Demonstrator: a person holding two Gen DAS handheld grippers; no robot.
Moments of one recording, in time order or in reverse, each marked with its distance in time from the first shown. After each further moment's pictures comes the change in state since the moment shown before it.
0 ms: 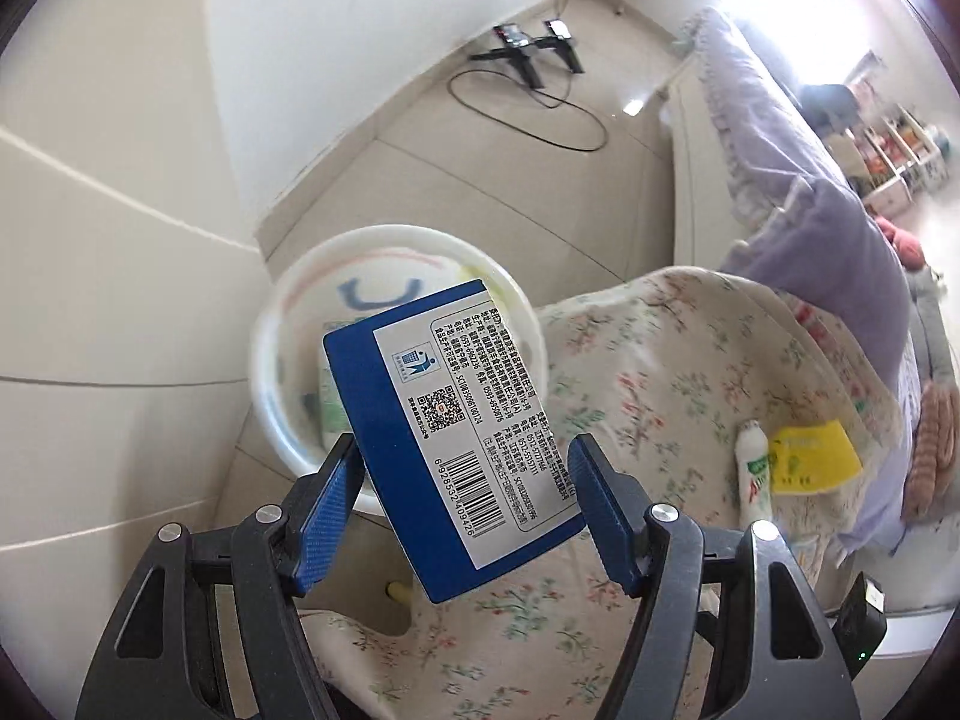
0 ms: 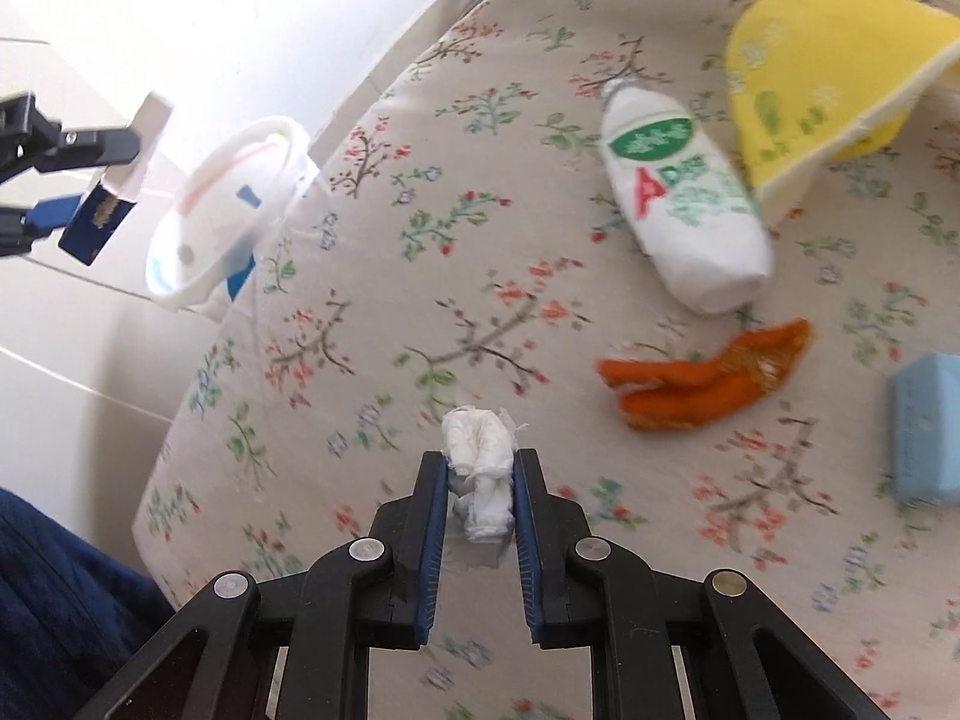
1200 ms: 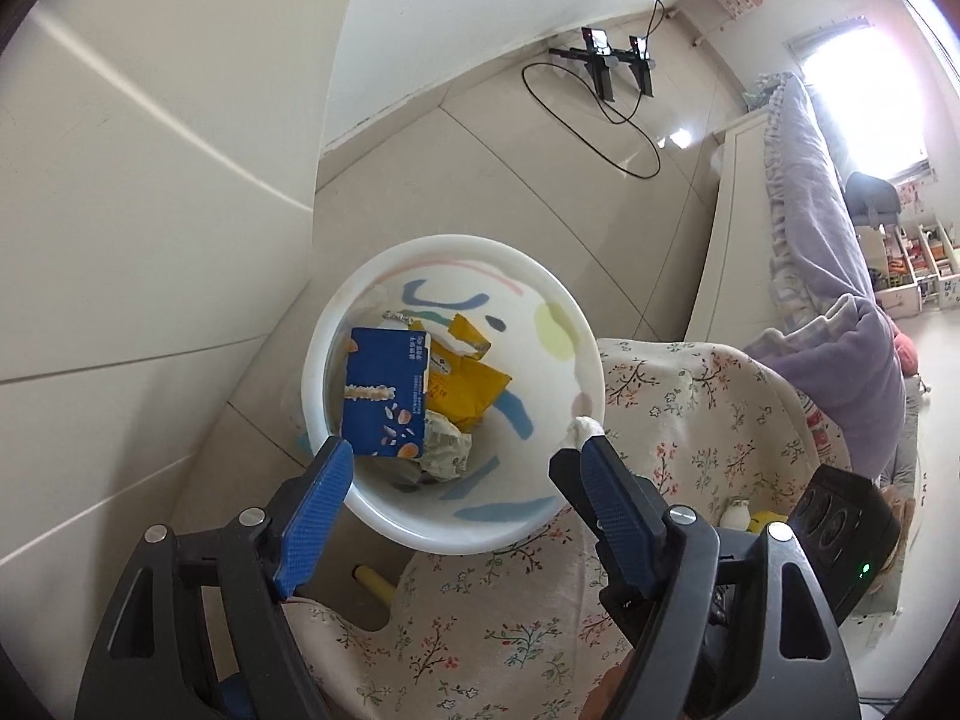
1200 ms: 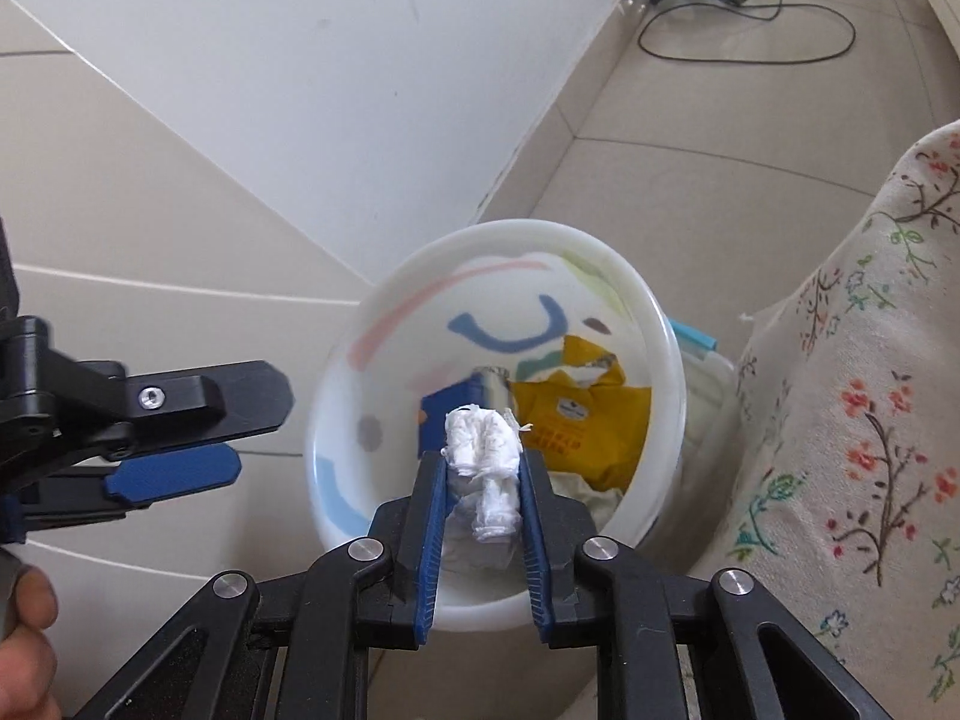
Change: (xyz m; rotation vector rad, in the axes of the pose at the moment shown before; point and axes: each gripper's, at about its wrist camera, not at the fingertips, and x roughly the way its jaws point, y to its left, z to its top) left arm 0.013 0.062 0.029 -0.241 0.063 -0.062; right arm 0.122 0.154 0.141 -0.047 -0.040 0.221
